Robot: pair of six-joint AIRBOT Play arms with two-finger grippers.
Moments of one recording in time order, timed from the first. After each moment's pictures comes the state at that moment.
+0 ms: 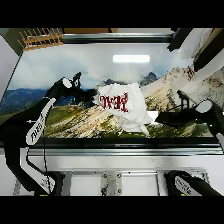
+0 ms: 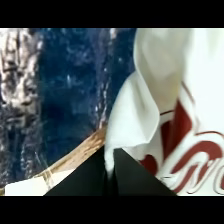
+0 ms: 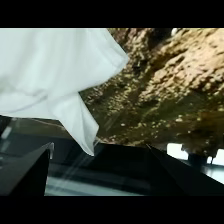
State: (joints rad) left arm -0.16 -1.83 1.43 1.00 -0.93 -1.55; right arm -0.15 -1.15 0.77 -1.08 1.13 1.39
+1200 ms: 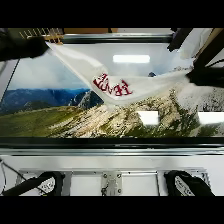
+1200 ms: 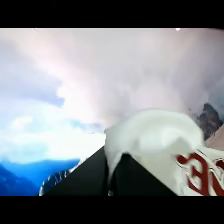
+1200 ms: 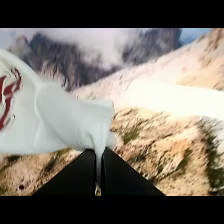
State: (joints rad) left arm 0.07 -1.24 1.76 1.15 -1.07 -1.51; right arm -0.17 -0.94 1.48 -1.17 1.24 1.36
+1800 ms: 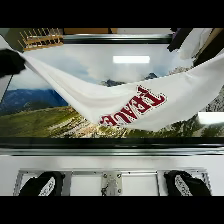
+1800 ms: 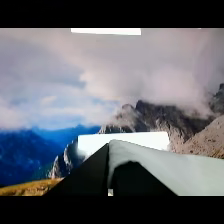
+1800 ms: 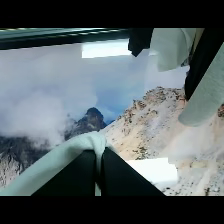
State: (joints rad) left arm 0.08 -0.90 1.43 1.24 -1.10 -1.49; right arm -0.27 -0.88 1.59 -1.33 1.13 1.50
